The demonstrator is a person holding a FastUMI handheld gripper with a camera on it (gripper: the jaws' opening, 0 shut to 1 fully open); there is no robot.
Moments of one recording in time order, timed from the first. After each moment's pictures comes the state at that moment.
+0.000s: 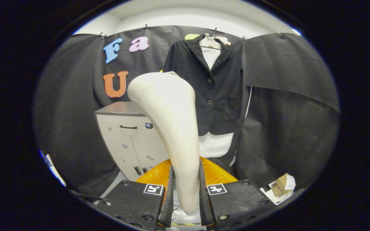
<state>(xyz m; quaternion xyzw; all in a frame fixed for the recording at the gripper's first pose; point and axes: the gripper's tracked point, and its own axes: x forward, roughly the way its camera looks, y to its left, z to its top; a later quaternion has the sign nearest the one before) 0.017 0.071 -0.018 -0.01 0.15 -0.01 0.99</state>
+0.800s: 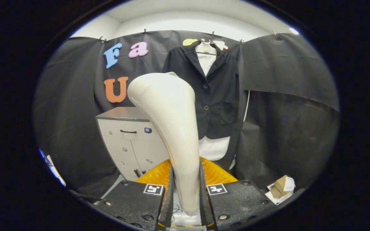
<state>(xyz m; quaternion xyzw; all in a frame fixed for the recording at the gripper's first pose) 0.005 0.059 -0.005 -0.02 0.12 -0.01 0.99</state>
